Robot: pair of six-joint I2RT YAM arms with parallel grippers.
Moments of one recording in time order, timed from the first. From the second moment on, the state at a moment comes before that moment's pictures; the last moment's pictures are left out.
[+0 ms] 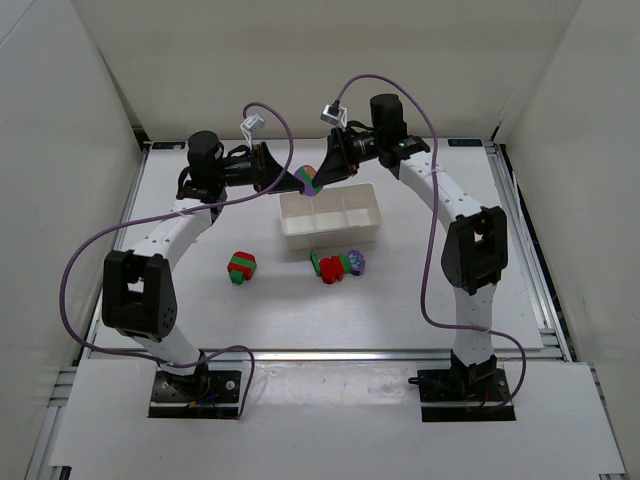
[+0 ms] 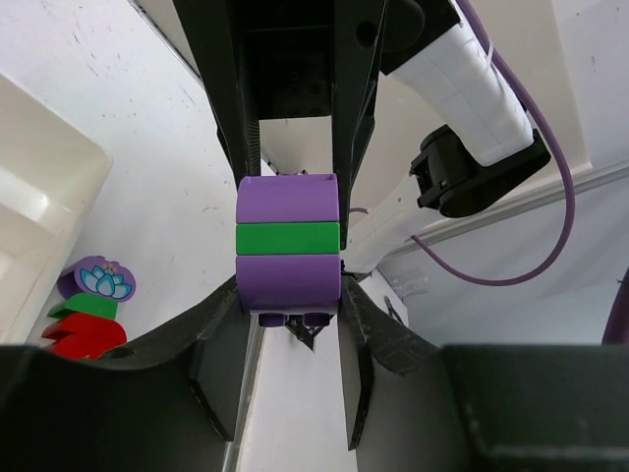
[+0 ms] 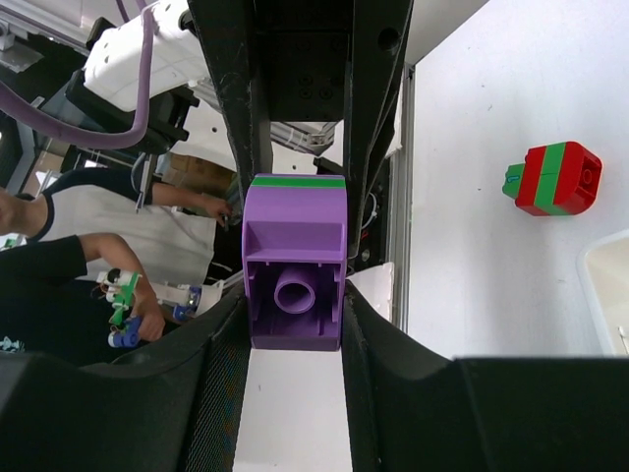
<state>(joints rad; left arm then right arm) -0.20 1.63 1.23 0.39 1.25 -0.92 0.44 2.07 1.93 -0.22 -1.48 0.63</state>
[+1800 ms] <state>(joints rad) -0.08 1.56 1.36 -0.36 0.60 -0.25 0.45 2.18 1.92 -0.72 -0.53 0.23</state>
